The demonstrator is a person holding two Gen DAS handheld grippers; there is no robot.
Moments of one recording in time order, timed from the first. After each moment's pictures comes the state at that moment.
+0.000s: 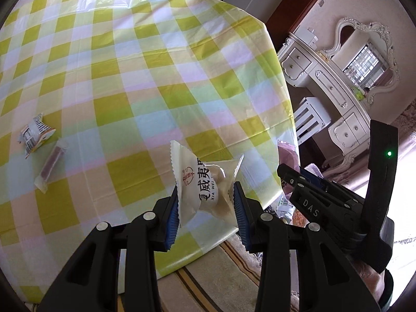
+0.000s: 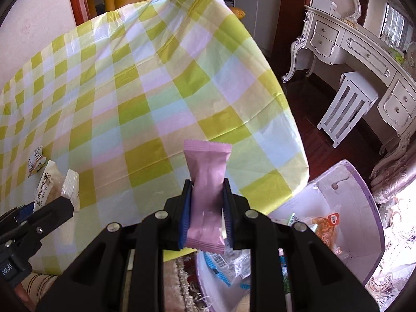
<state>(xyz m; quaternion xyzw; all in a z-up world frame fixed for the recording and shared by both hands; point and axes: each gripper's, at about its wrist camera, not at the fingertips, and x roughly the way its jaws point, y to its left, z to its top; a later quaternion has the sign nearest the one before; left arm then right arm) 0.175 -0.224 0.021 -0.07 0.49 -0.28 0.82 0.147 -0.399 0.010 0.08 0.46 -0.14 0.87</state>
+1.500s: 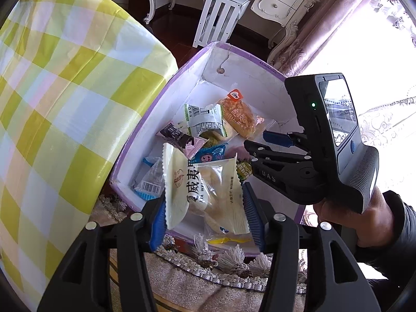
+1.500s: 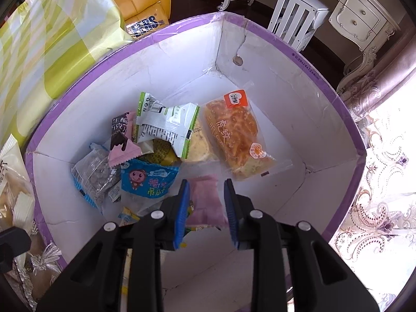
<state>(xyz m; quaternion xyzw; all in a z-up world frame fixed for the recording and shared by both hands) 0.086 -0.398 -0.026 0.19 0.55 -0.47 0.67 0.021 -0.528 -0.095 0.16 0.58 -0.25 0.76</state>
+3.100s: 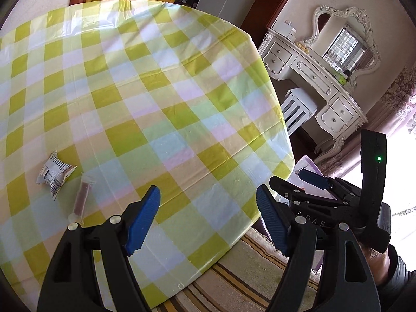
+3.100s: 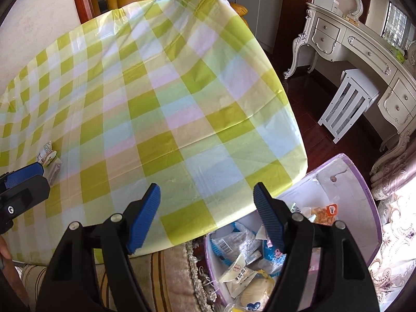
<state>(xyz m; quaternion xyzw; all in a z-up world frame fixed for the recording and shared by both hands) 0.197 -0.172 0.053 -0.04 0.47 -0.32 0.82 0.142 -0.375 0.023 0.08 0.48 -0.12 0.87</state>
